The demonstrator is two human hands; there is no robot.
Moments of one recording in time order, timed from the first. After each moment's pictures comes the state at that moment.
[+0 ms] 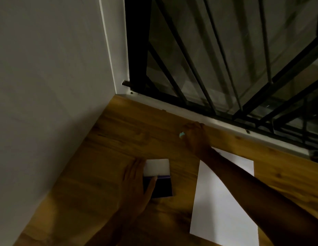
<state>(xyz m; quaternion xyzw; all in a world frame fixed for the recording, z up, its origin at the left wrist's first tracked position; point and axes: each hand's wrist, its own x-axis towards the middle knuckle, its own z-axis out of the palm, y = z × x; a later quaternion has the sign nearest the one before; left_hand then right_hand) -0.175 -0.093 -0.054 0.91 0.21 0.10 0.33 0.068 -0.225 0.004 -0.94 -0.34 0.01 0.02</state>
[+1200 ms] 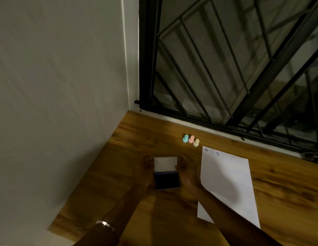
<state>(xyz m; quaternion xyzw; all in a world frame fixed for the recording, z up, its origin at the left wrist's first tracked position) -0.172 -0.075 -0.014 0.74 0.29 0.17 0.58 -0.100 -0.229 -0.003 -0.89 -0.11 0.09 0.43</state>
